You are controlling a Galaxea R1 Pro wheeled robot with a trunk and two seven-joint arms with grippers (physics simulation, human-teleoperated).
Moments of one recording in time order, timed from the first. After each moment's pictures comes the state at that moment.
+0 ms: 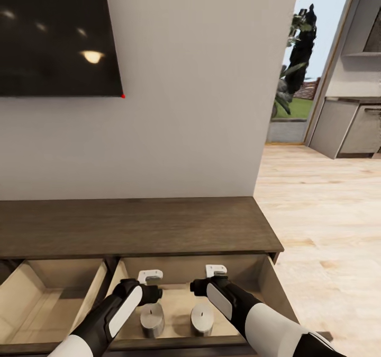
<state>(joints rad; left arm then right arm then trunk) -0.50 0.03 -0.44 -0.84 0.64 0.67 0.36 -0.73 0.17 0.76 -0.37 -0.86 0.33 -0.28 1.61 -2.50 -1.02</state>
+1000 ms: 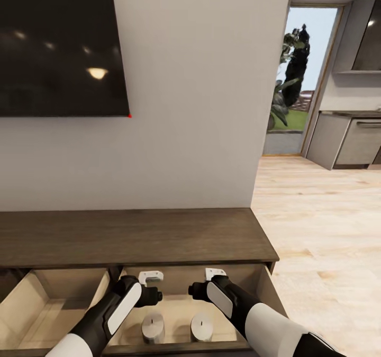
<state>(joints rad) -0.50 0.03 -0.42 -0.88 0.65 0.78 0.36 -0.73 0.17 0.76 -0.37 -0.95 0.40 -0.28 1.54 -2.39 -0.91</state>
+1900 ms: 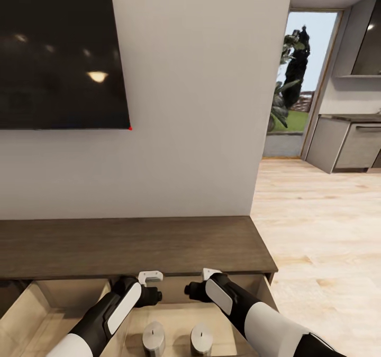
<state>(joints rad) -0.50 0.03 -0.41 -0.87 0.65 0.78 0.36 -0.73 0.17 0.76 -0.40 -1.03 0.44 -0.28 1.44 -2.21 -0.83</state>
